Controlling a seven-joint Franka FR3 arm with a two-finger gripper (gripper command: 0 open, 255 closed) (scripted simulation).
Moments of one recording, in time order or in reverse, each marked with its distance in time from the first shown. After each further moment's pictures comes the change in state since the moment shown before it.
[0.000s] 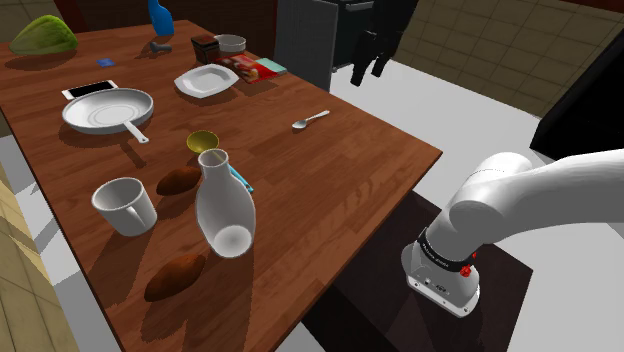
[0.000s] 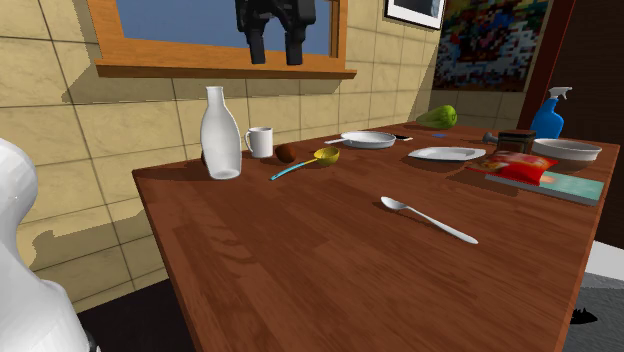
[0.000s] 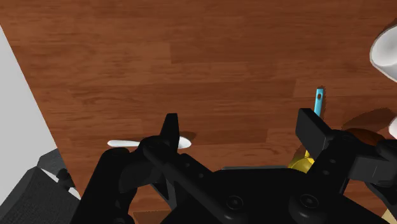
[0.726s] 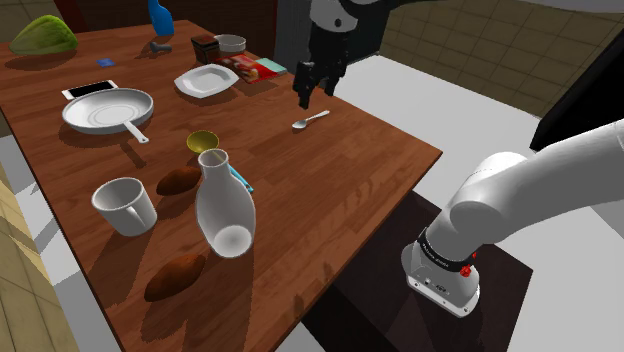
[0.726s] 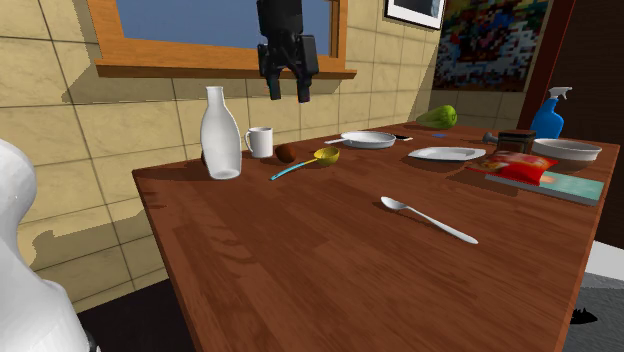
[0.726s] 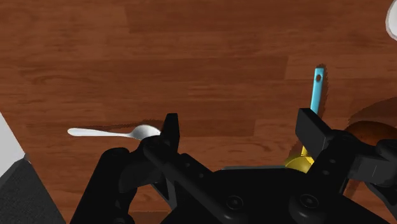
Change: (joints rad) arm 0.016 0.236 0.182 0.029 0.001 0.214 0.176
